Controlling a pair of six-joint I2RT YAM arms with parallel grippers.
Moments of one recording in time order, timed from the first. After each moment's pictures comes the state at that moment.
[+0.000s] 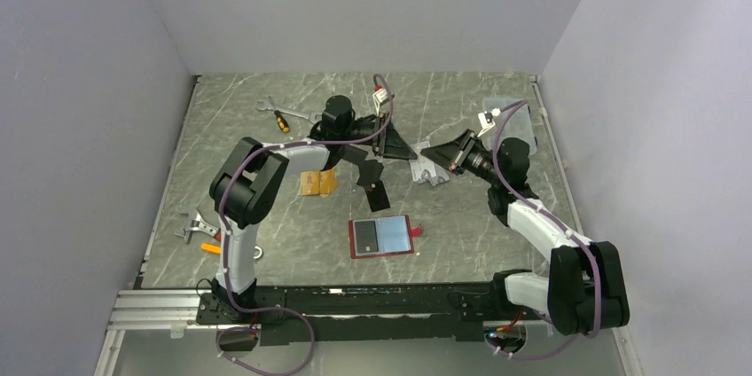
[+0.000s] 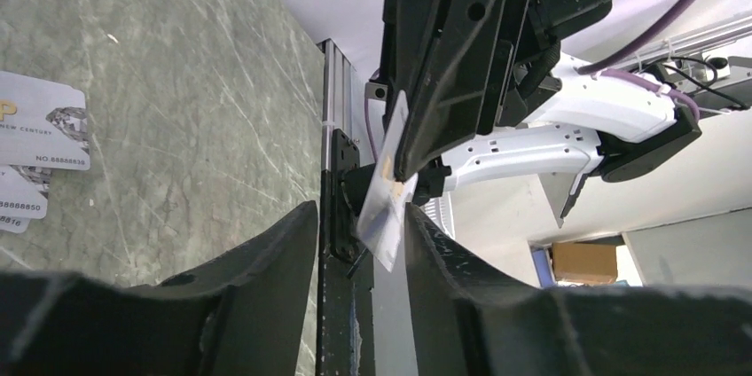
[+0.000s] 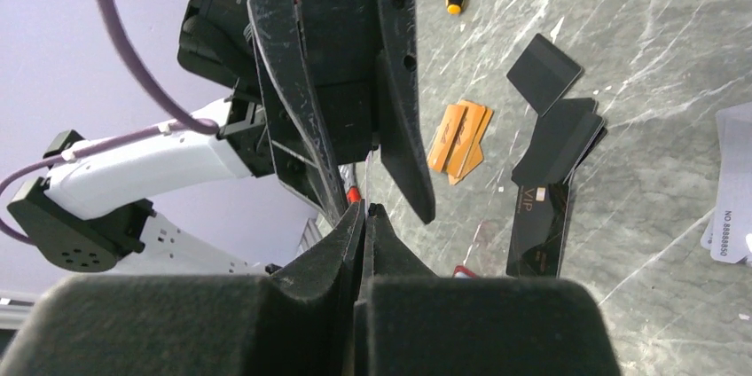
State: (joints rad) left arm -0.57 2.04 1.26 0.82 1.13 -1.09; right arm 0.12 1.20 0.50 0.63 -0.76 1.00
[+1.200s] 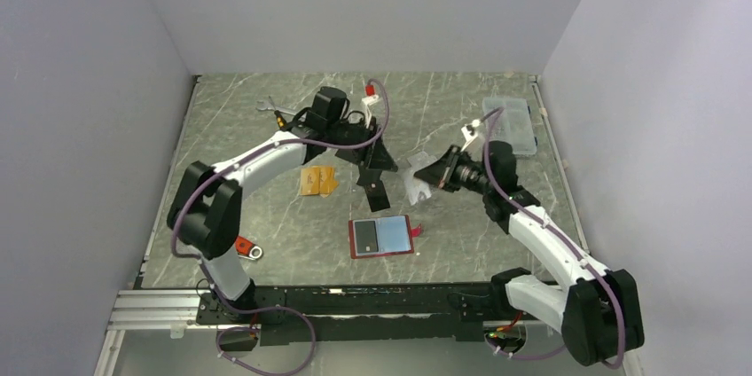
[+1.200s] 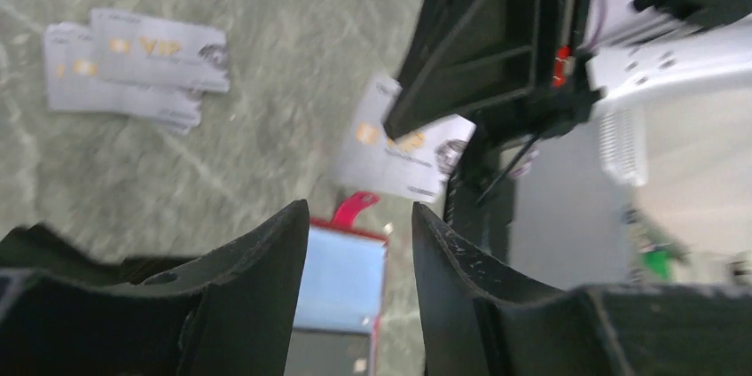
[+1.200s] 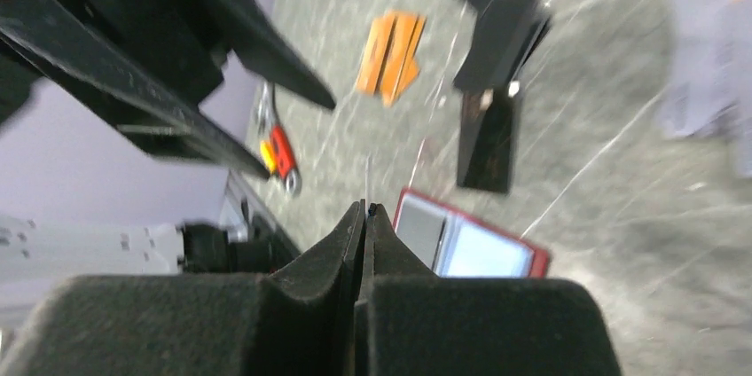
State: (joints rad) left arm -0.56 1.77 1.29 0.00 0.99 -0.31; right arm 0.21 1.05 0.56 0.14 -0.60 0.76
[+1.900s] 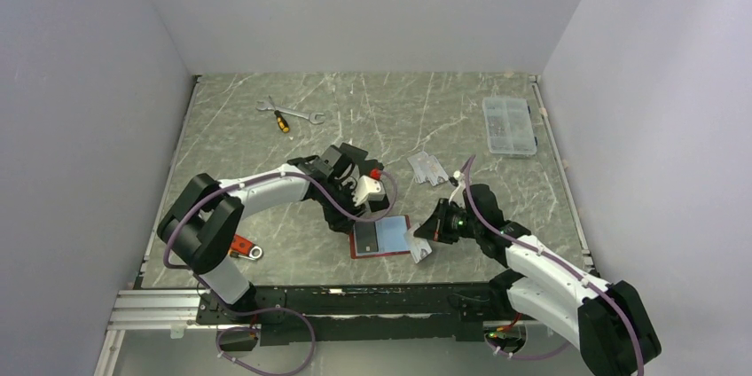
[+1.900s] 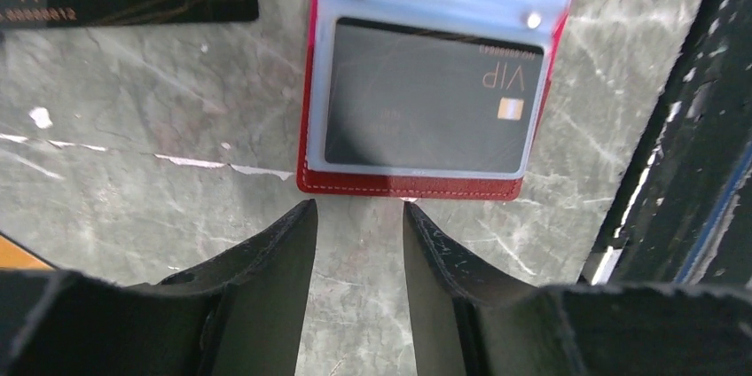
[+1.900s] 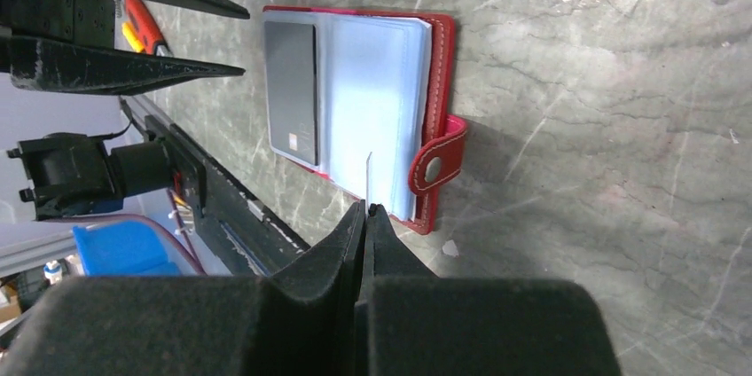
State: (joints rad) left arm -0.68 1.64 0.97 -0.54 0.48 0.49; right arm 0.46 0.90 0.27 -0.07 -0.46 0.74
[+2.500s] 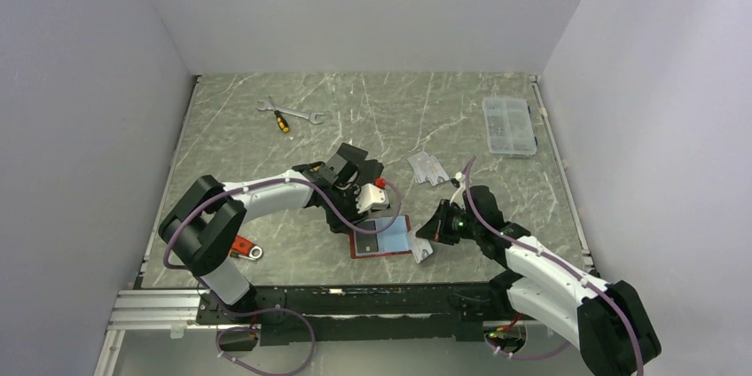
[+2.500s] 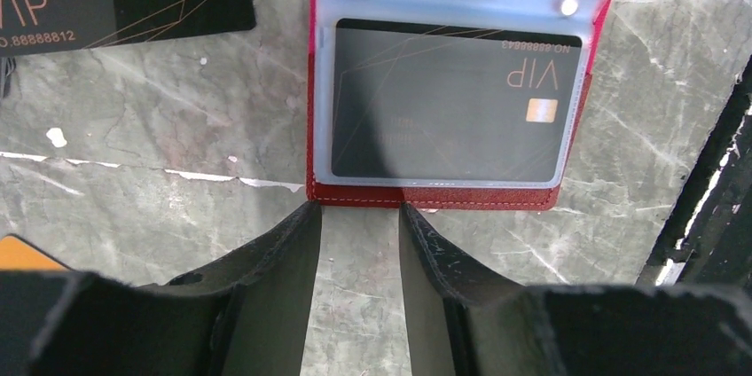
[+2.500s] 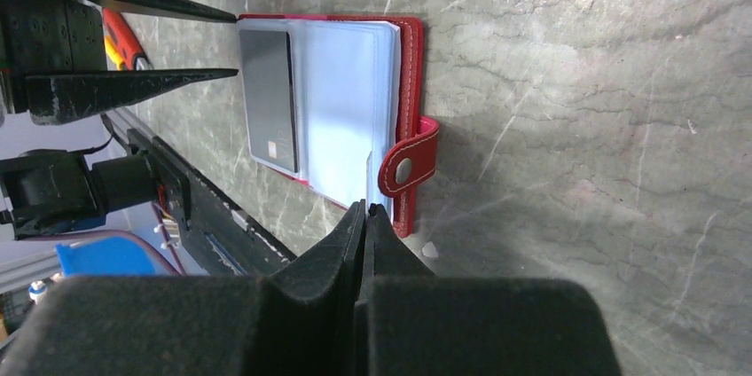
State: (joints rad) left arm -0.74 1.63 0.92 -0.47 0.37 0.55; right arm 0.46 0.91 0.26 -0.07 -0.41 0.74
